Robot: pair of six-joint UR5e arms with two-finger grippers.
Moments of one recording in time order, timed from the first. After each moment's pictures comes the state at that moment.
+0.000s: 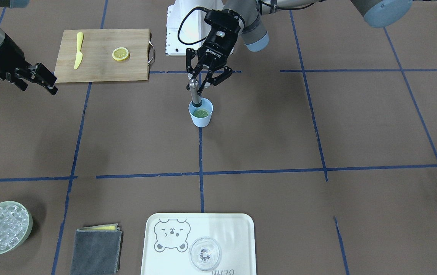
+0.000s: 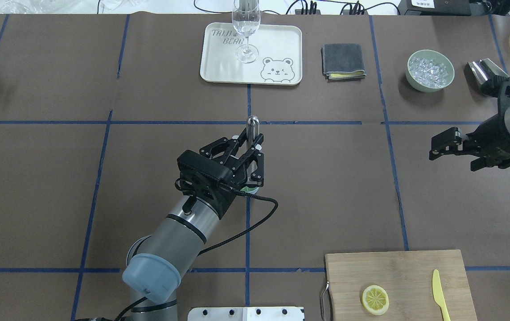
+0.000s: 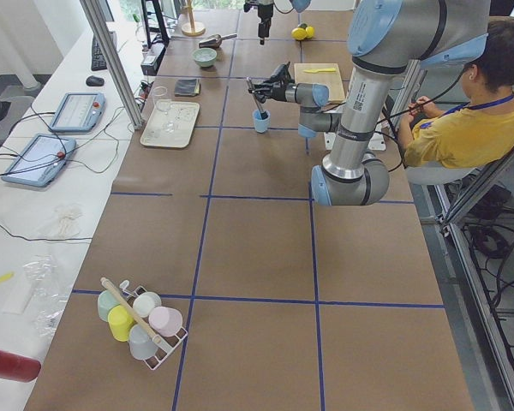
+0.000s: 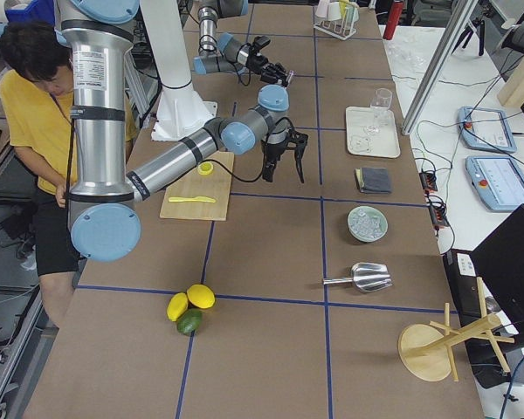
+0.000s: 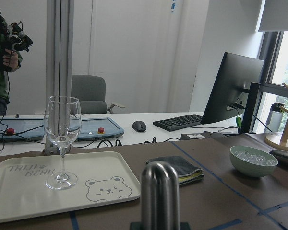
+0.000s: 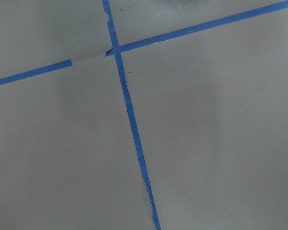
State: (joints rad) left arm -0.18 -2.18 -1.64 -2.82 -0.72 -0.53; right arm 0.93 -1.60 2.15 -1.49 2.19 1.12
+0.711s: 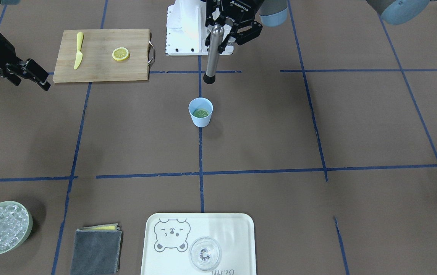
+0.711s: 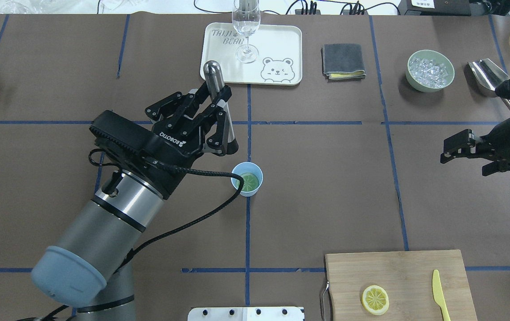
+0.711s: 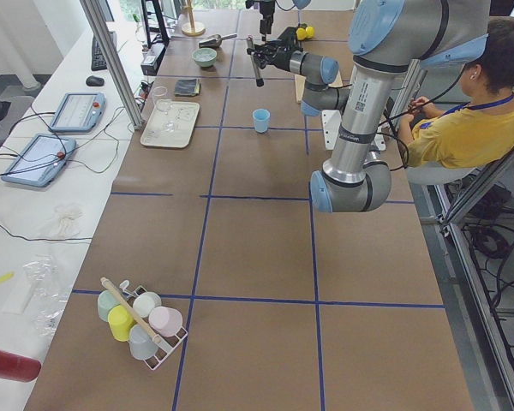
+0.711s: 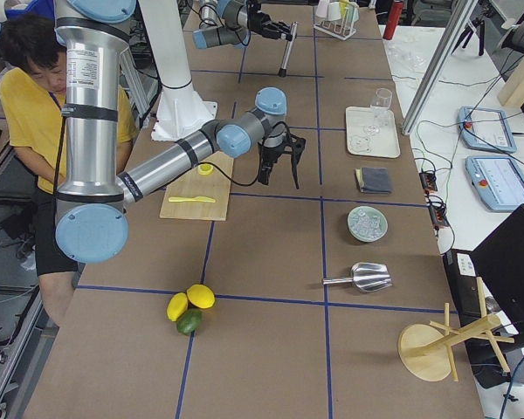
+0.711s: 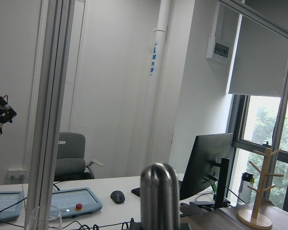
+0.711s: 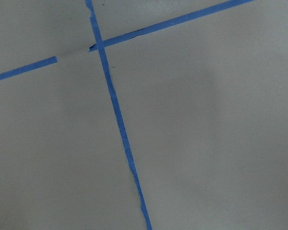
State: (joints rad) left arm -0.26 -2.05 -1.91 -2.81 -0.72 -0.45; right arm 0.95 -1.64 2.16 -1.49 2.23 1.12
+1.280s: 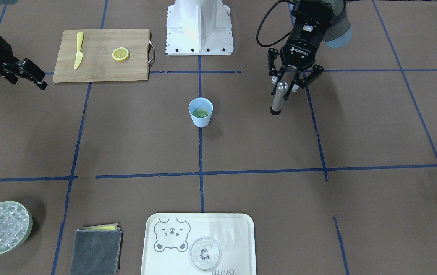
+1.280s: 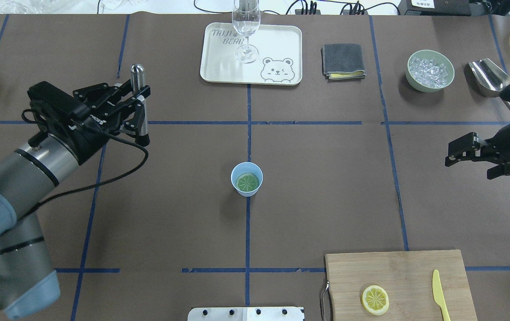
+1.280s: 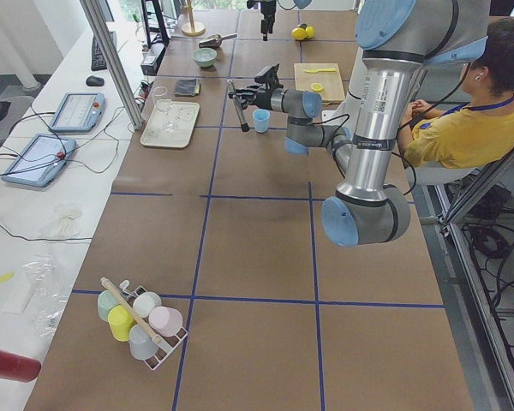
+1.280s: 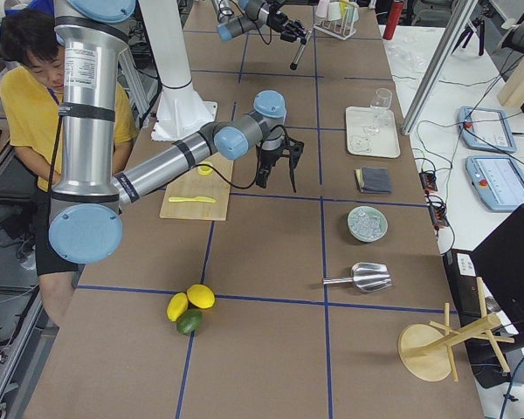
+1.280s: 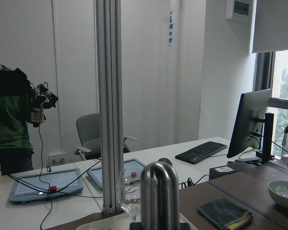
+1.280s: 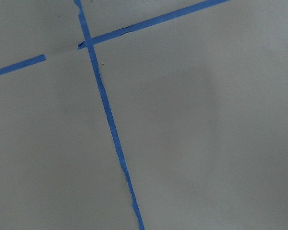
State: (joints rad) left arm -0.53 -1.74 -1.92 -2.72 -1.12 -0.53; right arm 0.96 -1.66 2.16 -1.48 2.23 1.12
